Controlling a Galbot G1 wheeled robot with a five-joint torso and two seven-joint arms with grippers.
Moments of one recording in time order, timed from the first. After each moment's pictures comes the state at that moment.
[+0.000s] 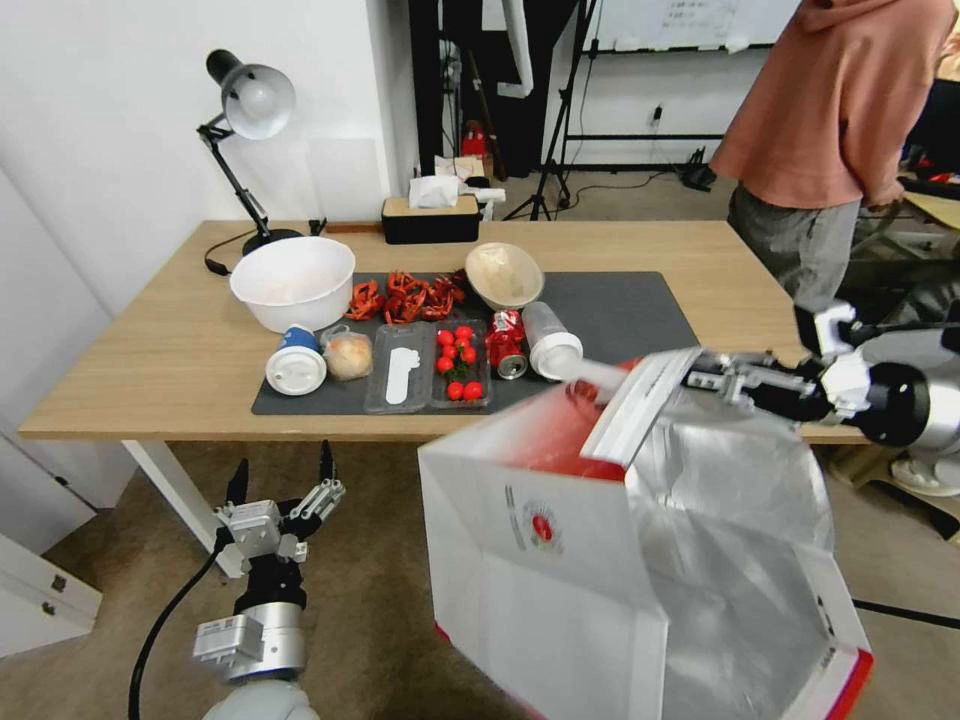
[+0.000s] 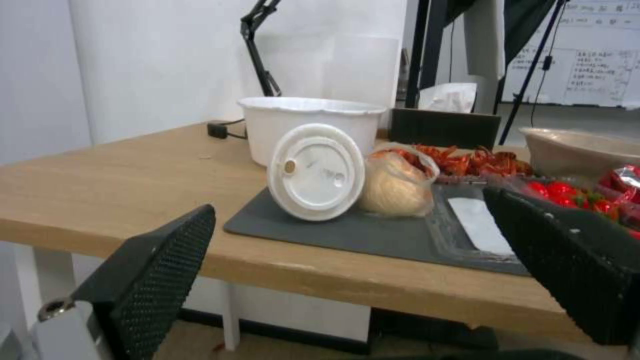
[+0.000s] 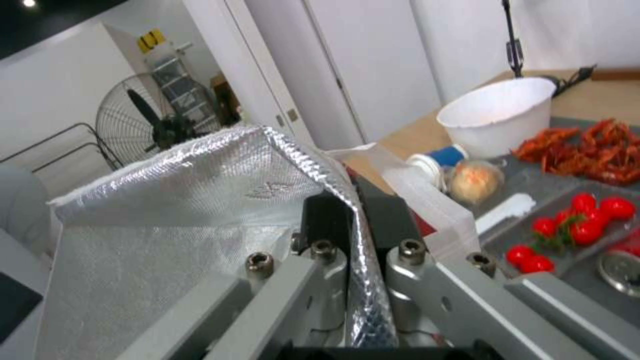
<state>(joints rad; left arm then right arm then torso) 1.75 -1.43 -0.46 -2.14 -0.18 -0.25 -0.29 -1.50 0.24 0.92 2.05 1.62 -0.40 -0.88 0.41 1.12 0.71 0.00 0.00</state>
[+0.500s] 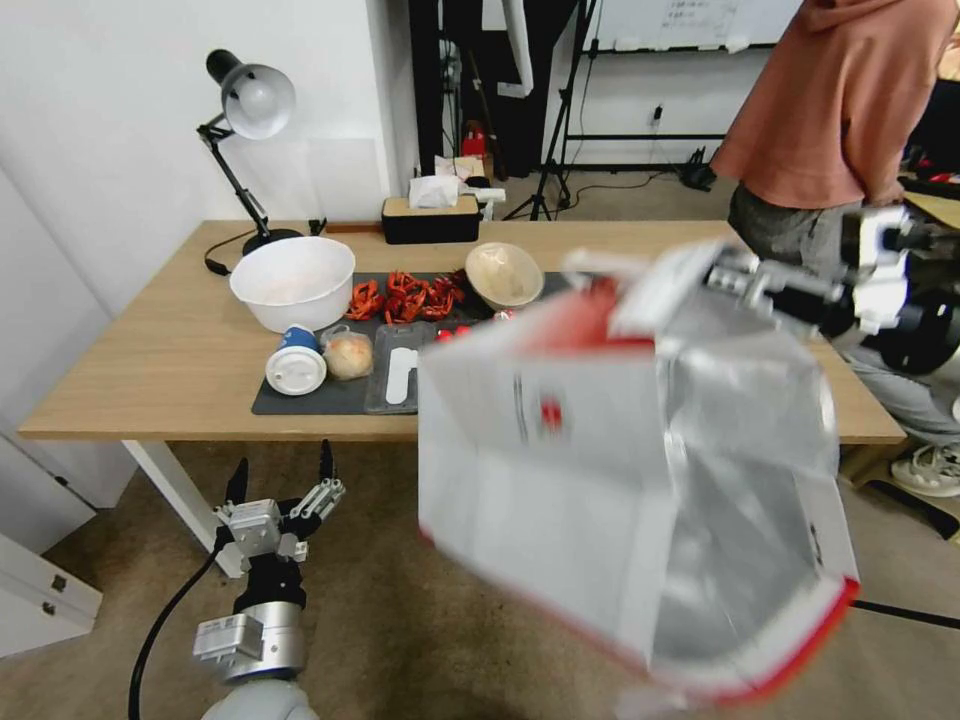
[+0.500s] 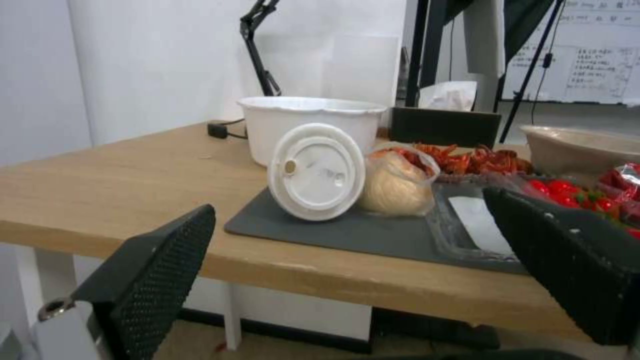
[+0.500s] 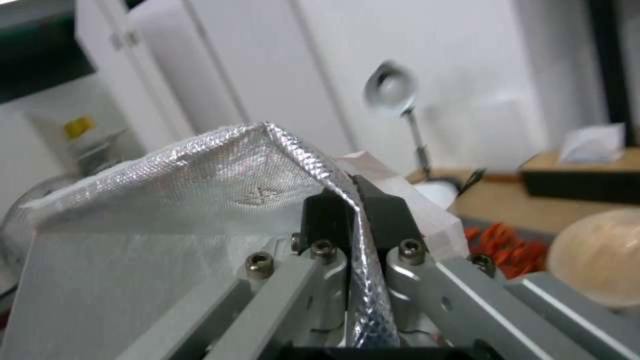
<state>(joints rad) 1.75 -1.42 -0.46 -2.14 -0.17 -0.25 -0.29 -1.32 0.22 0.91 2.05 1.87 -0.31 -0.53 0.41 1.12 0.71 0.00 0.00</state>
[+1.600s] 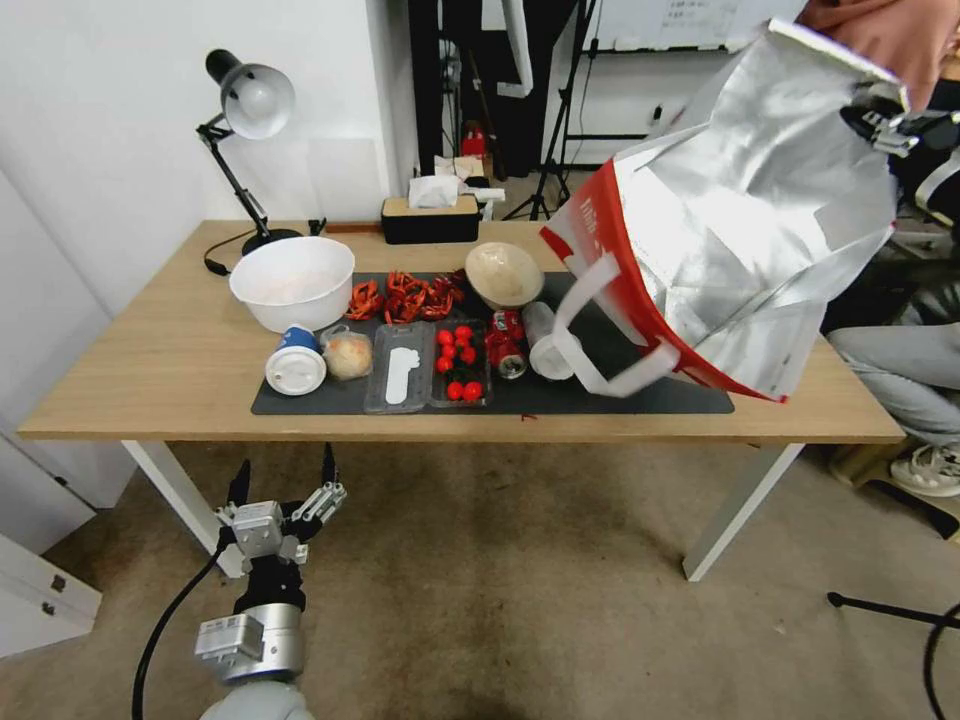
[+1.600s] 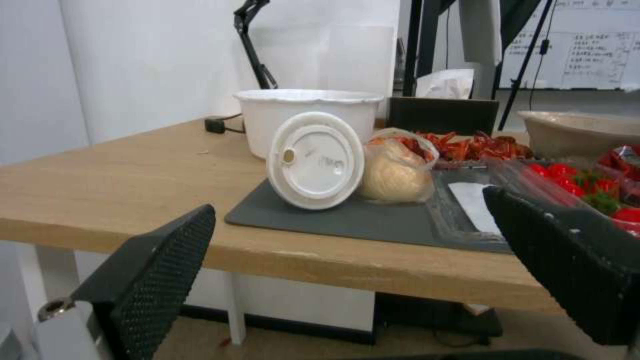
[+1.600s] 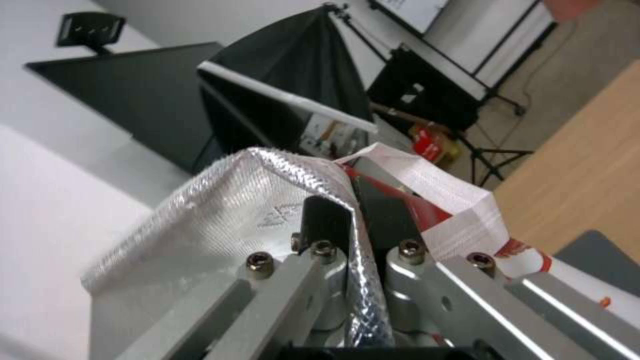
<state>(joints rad) 1.76 -1.40 -0.46 -2.14 -0.16 -0.24 -0.29 -0.86 0.48 0.66 1.97 2.16 -0.06 0.48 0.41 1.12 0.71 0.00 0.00</state>
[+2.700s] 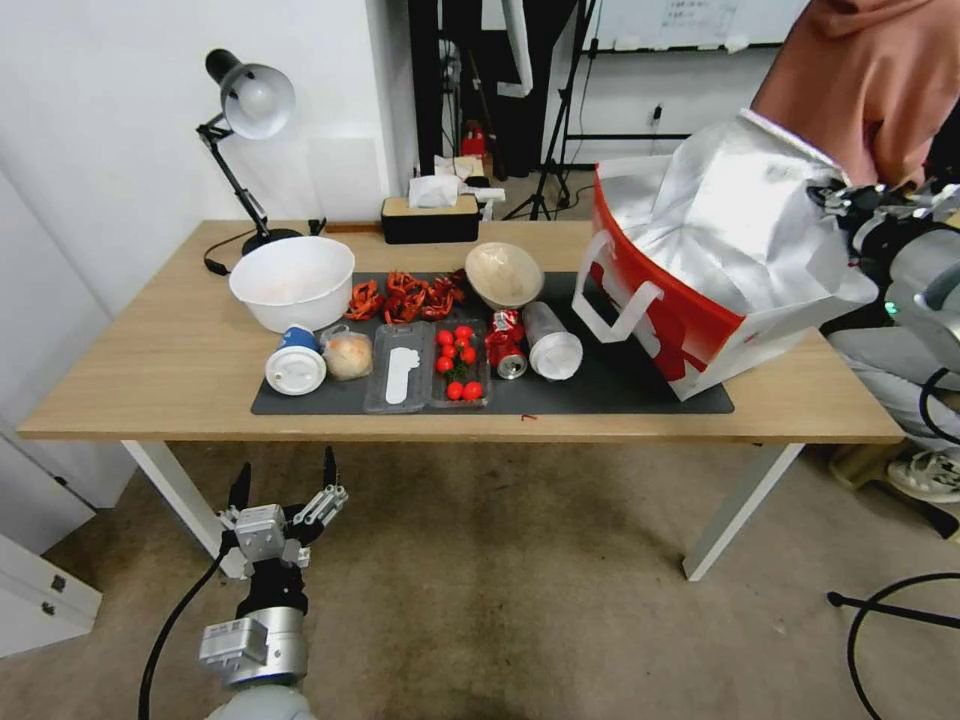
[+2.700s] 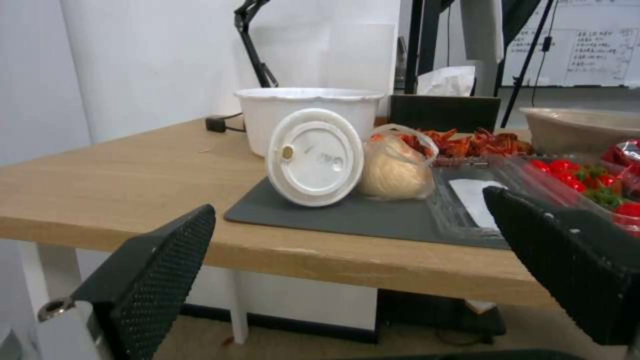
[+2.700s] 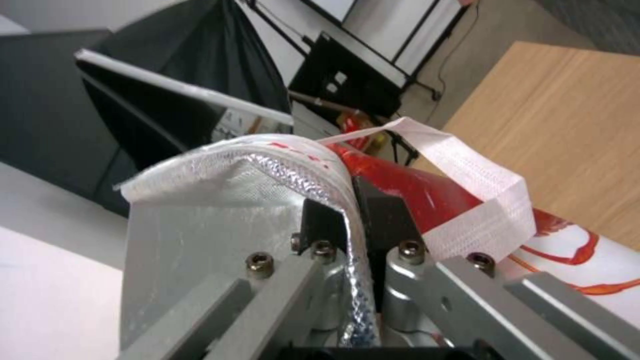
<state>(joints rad) 1.76 -1.42 -0.46 -2.13 -0.14 -0.24 -0.29 -0.68 0.58 0.45 1.77 2.04 -0.14 0.56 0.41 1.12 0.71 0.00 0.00</state>
